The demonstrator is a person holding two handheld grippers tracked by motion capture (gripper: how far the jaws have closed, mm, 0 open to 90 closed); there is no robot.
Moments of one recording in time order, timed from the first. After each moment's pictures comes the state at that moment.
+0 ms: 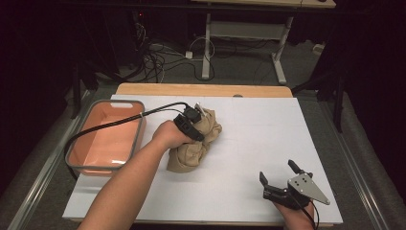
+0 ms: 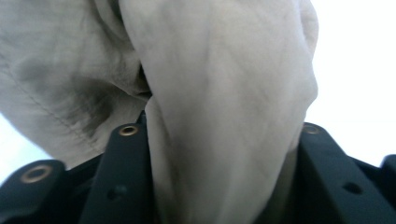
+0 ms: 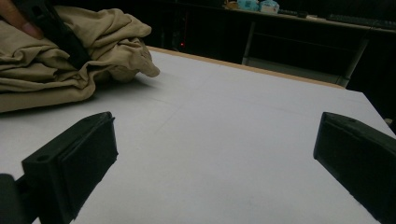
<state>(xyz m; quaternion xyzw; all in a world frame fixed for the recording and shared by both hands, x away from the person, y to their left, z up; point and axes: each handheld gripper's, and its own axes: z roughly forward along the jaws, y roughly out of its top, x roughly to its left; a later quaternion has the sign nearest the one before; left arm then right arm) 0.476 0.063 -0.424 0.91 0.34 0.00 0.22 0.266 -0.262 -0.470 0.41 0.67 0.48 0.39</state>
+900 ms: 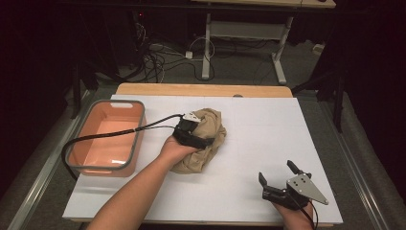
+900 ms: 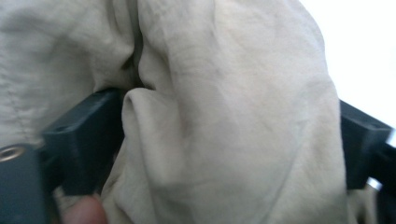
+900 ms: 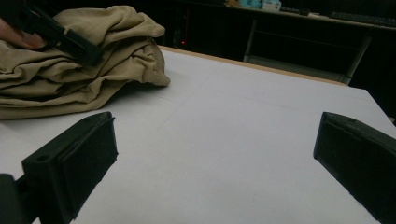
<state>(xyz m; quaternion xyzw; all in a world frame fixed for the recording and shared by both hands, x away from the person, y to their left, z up) 0.452 0.075 -0.462 0.84 0.33 0.06 0.43 0.266 -0.260 -0.474 0.40 0.67 0.48 0.39</state>
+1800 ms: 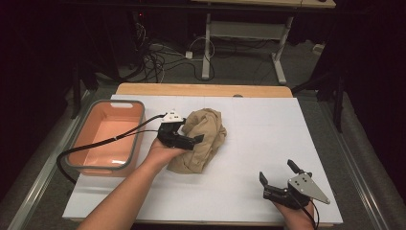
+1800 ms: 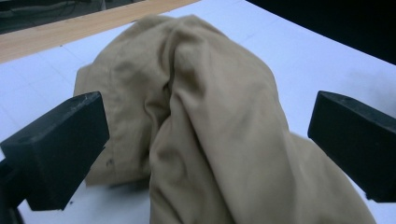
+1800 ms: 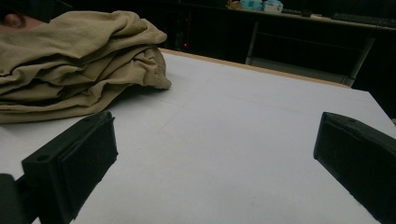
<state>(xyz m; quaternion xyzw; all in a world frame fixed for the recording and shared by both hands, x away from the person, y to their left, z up) 0.417 0.122 -0.442 0.79 0.33 0.10 0.51 0.268 -0.263 -0.472 0.40 0.67 0.49 0.38</state>
